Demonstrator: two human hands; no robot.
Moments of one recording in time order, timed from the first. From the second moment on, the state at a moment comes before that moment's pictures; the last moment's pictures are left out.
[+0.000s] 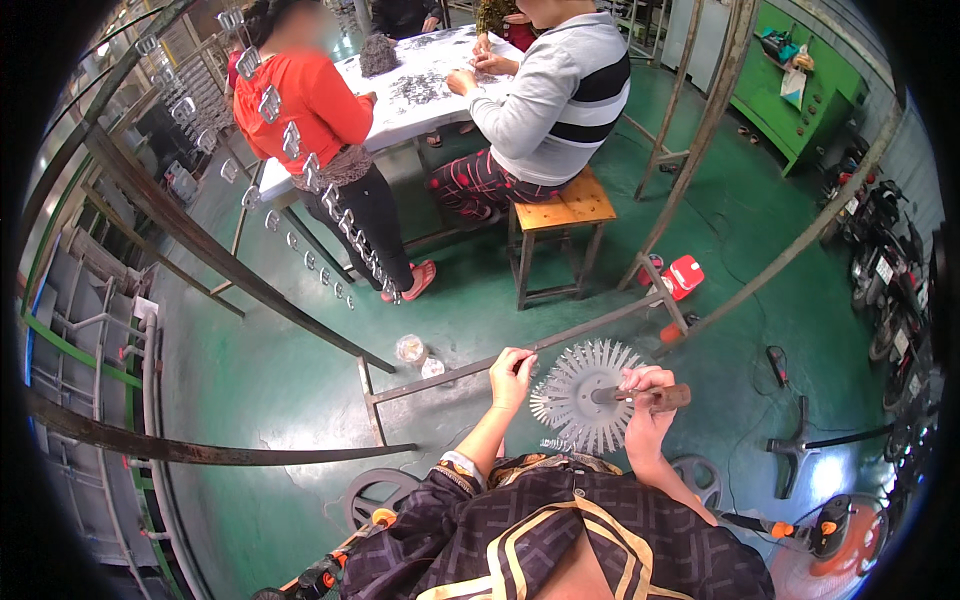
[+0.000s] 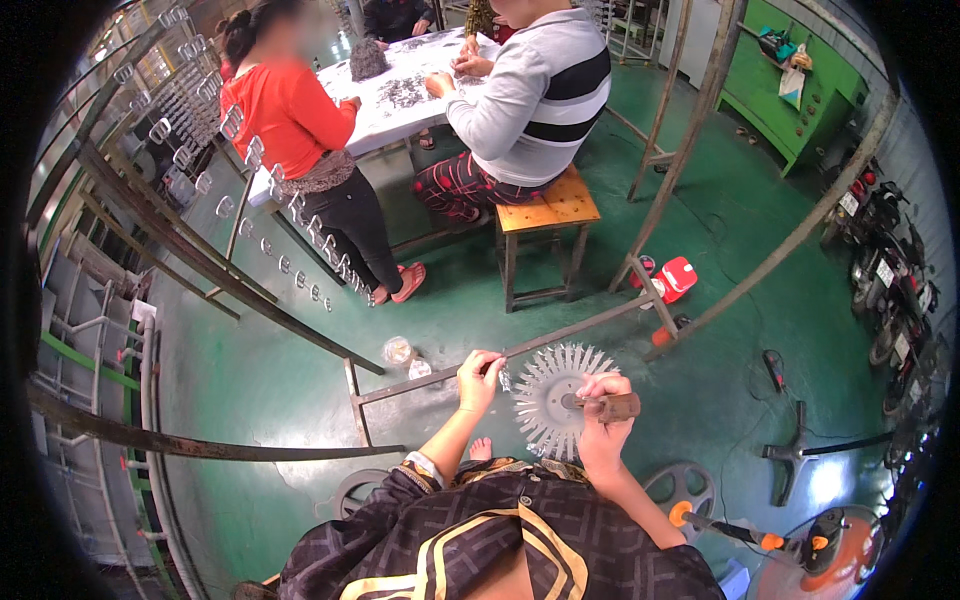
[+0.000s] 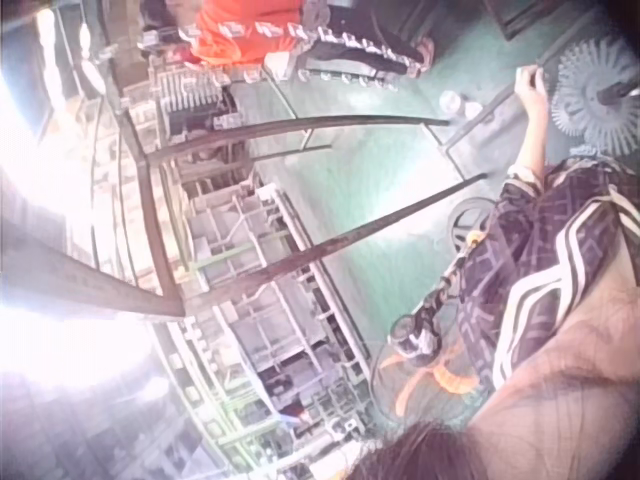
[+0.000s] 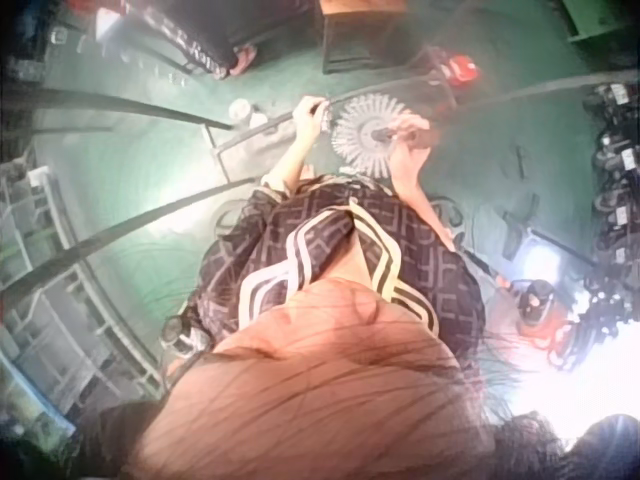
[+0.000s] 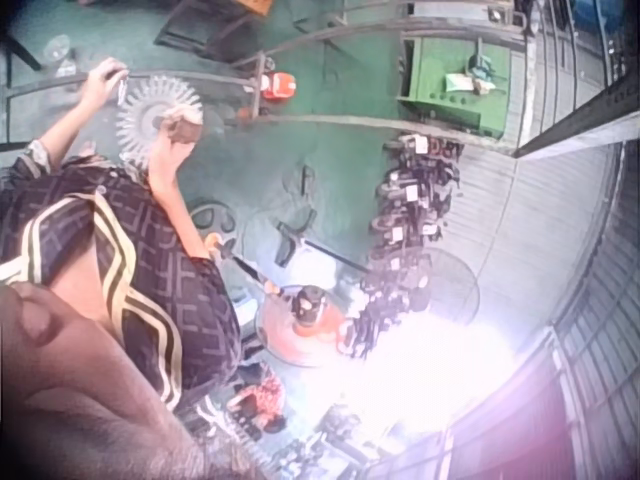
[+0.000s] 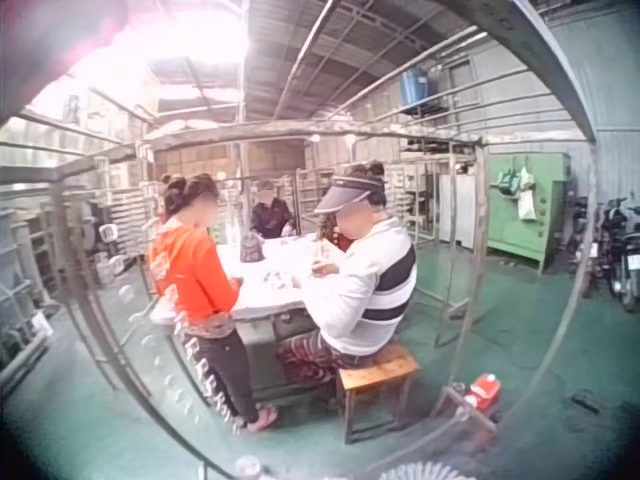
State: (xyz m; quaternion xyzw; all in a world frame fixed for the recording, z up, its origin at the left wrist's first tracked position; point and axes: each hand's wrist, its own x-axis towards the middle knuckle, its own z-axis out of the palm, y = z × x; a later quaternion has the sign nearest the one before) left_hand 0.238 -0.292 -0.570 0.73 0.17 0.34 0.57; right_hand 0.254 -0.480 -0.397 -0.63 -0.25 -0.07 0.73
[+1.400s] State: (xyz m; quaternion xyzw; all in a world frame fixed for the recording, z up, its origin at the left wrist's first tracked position) left_hand 0.284 -0.297 -0.578 0.80 -0.01 0.26 0.54; right_hand 0.271 -0.474 -0.398 -0.64 -0.22 -0.10 0.73
